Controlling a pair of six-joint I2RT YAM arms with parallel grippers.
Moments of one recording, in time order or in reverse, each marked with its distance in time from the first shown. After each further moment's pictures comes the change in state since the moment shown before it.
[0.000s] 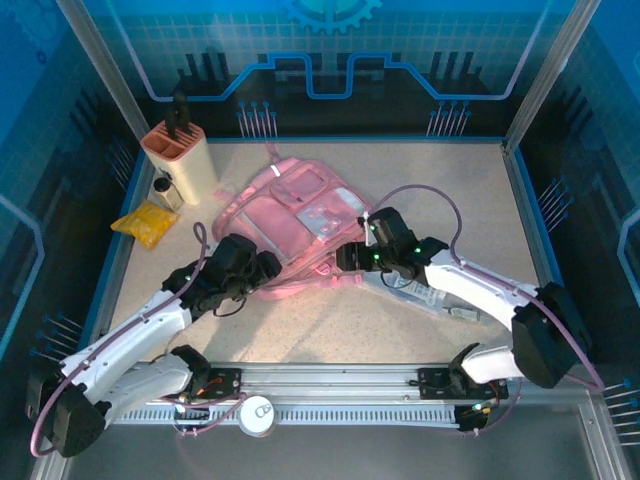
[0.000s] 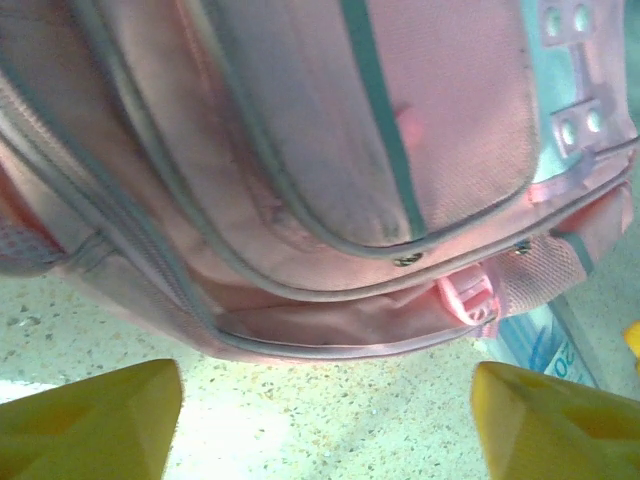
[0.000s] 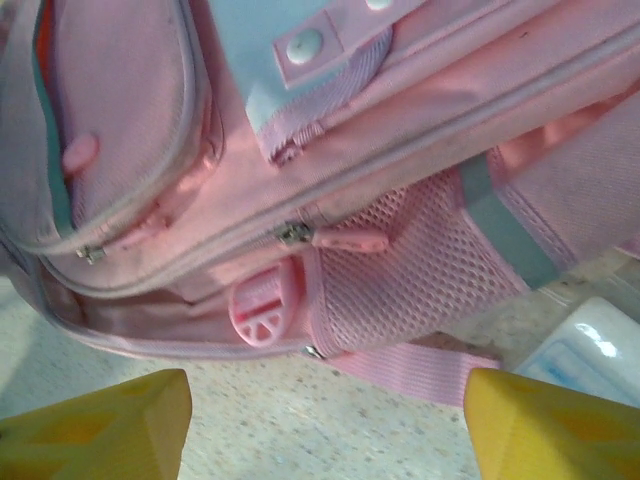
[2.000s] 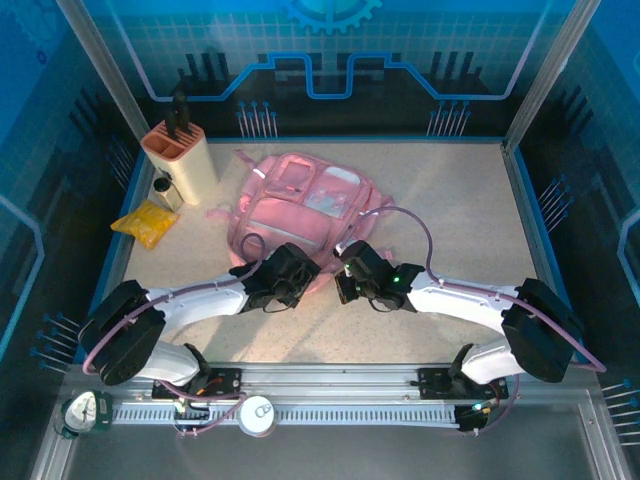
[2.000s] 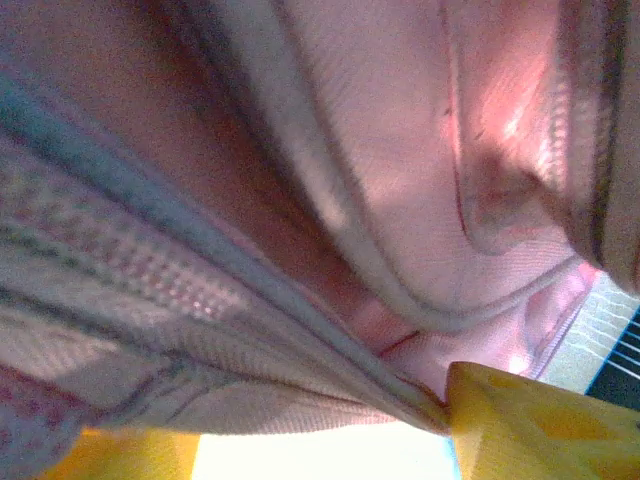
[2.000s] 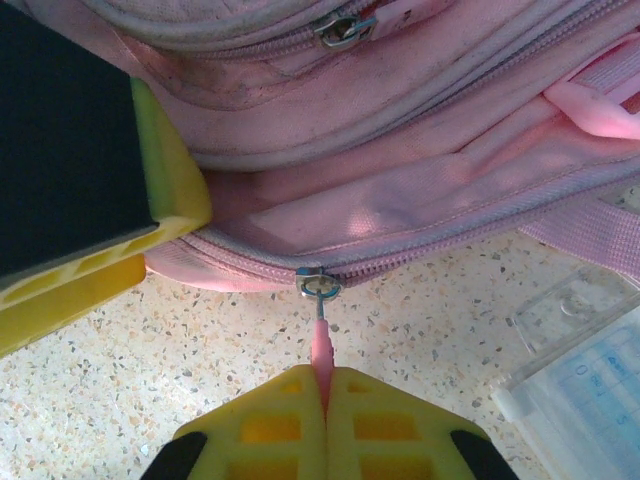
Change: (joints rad) left arm -0.179 0.450 -0.055 0.495 0.024 -0.531; right arm 0.256 0.007 -0.133 0.111 0.266 -0.162
